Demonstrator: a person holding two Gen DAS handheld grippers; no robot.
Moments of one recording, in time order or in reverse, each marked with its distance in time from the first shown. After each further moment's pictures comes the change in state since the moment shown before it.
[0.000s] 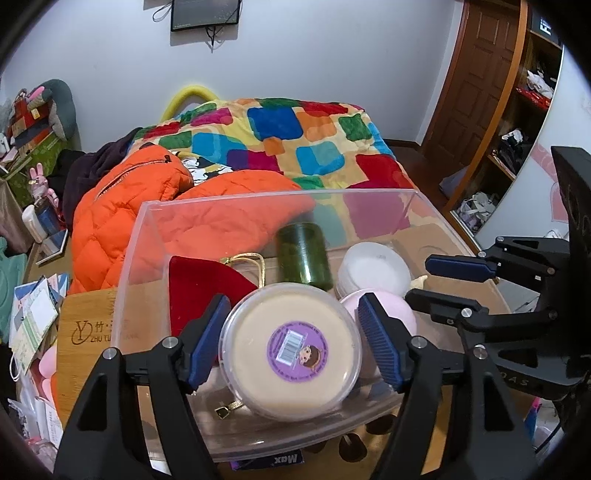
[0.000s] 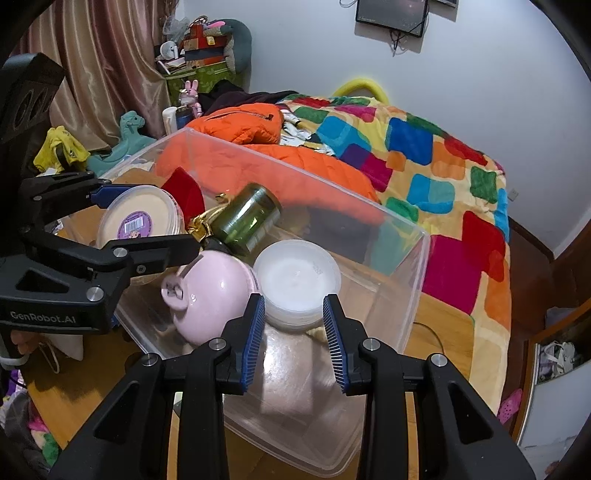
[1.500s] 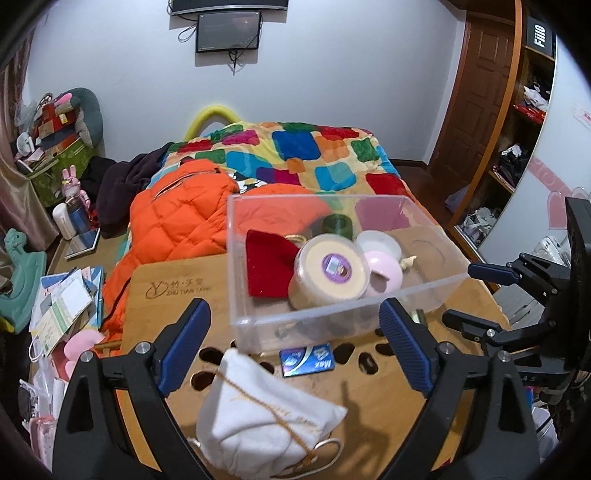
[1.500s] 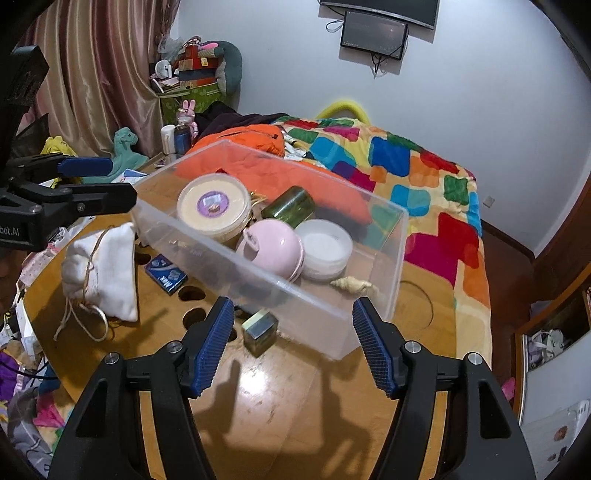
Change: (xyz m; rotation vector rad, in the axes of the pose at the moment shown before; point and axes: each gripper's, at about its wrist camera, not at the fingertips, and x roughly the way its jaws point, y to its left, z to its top) left arm -0.098 0.027 -0.045 -0.018 -0.086 0.054; right arm -0.064 0.046 -0.046 0.030 -0.088 -0.069
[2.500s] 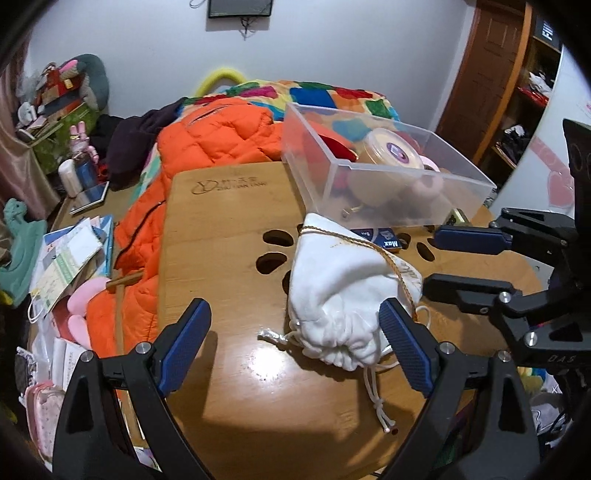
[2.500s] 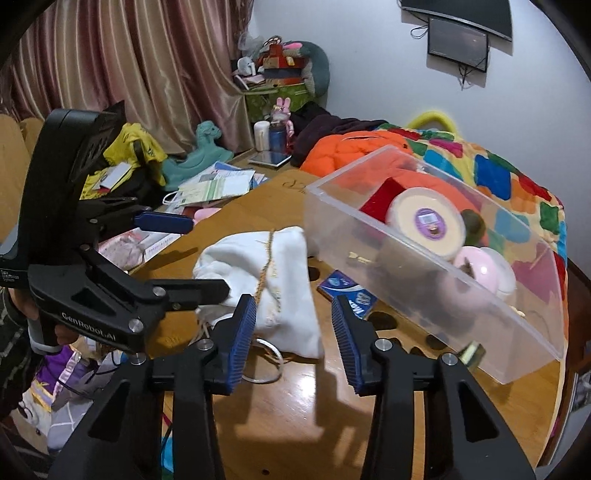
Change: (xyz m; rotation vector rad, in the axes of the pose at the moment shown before) left arm -0.008 0.066 -0.087 -0.012 0.115 -0.026; right arm 0.012 0.122 0.007 -0.111 -0.023 0.293
